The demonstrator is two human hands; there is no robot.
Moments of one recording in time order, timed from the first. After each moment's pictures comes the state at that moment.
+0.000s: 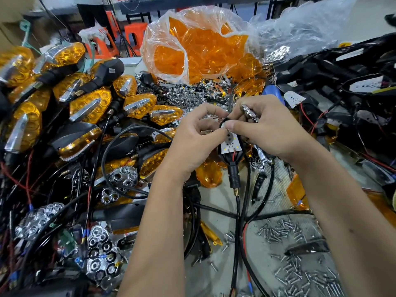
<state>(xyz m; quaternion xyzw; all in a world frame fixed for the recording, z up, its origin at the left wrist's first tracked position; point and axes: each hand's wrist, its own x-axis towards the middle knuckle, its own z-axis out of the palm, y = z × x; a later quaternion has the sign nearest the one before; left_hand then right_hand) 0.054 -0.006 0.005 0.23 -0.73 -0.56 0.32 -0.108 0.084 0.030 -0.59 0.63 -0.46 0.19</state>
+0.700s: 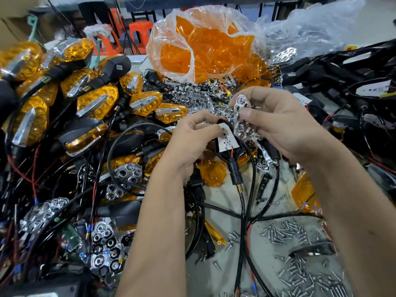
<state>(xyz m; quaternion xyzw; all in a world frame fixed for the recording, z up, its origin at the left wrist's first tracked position) 0.058 -0.010 0.011 0.32 -0.61 -0.66 0.29 -0.110 0.088 0.033 -0.55 0.54 -0.54 0.34</state>
